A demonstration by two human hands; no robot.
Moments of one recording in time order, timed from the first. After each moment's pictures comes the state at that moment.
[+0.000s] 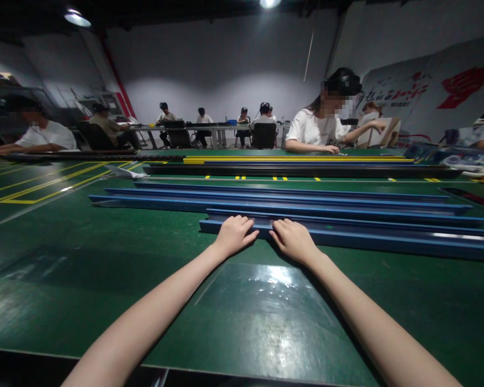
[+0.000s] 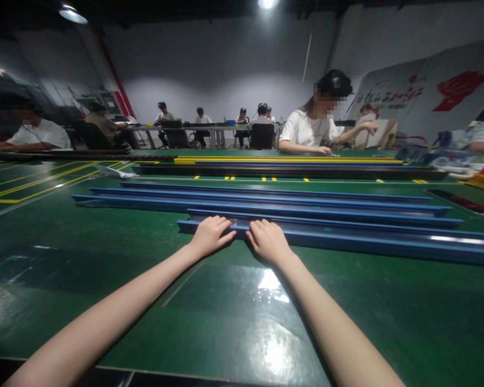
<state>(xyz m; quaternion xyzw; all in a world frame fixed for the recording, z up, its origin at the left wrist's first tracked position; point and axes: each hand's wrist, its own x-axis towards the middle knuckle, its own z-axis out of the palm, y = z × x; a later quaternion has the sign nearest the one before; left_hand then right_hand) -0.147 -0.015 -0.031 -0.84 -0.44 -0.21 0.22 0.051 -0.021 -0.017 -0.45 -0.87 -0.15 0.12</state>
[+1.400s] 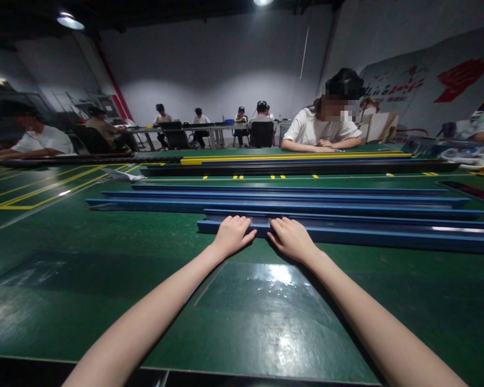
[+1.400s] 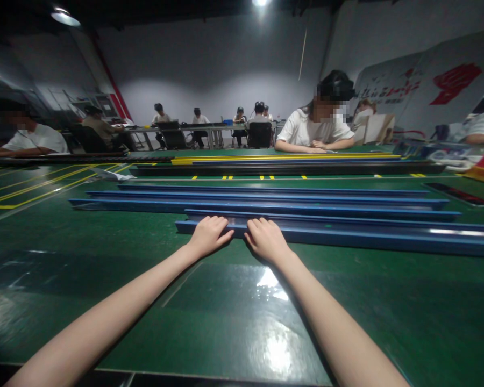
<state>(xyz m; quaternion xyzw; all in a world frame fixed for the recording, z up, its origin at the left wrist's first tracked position) -0.144 -0.017 -0.029 -0.85 -0.46 -0.17 0.21 0.051 -0.025 -0.014 -0.46 -0.87 -0.13 0.10</state>
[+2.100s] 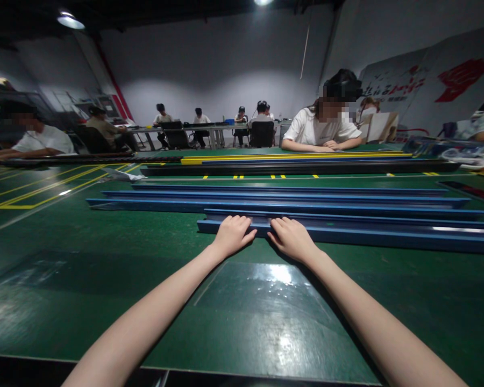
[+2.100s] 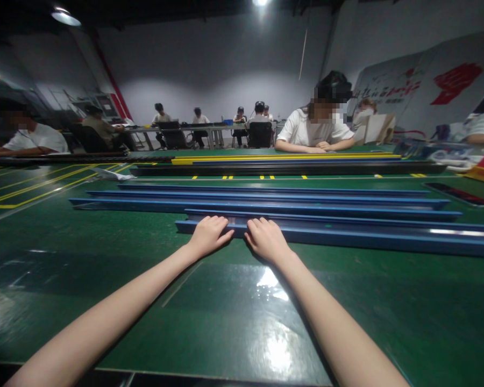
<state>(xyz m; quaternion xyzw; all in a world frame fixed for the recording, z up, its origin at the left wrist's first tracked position) -0.144 -0.018 -0.027 -0.85 -0.46 -0.17 0.21 0.051 -0.025 -0.014 -0.46 -0.87 -0.13 0.11</state>
